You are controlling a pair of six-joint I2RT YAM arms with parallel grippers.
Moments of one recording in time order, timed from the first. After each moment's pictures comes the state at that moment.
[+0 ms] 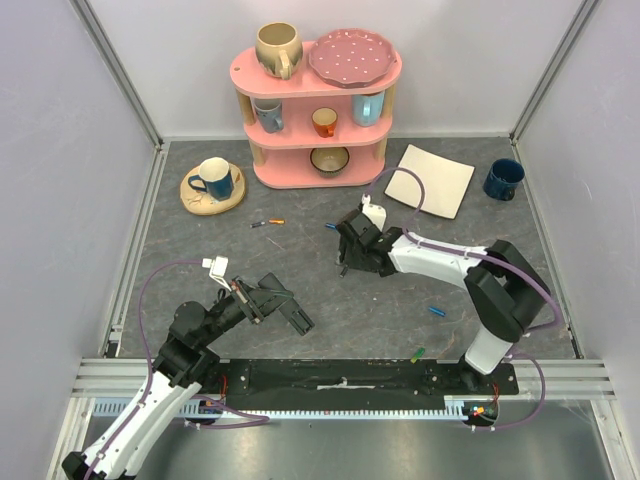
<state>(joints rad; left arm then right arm) -0.56 0.04 0.05 0.05 0.34 -1.04 0.79 1.68 1.05 -0.36 0.28 0.89</state>
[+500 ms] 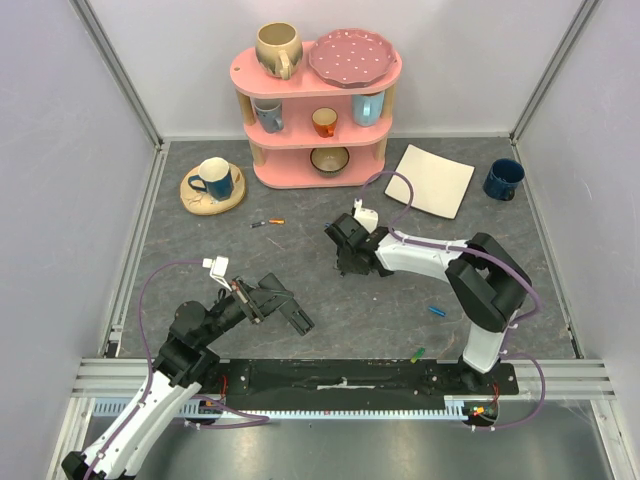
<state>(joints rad) -0.56 0.04 0.05 0.05 0.35 -1.04 0.82 1.80 1.11 -0.41 0.31 0.93</state>
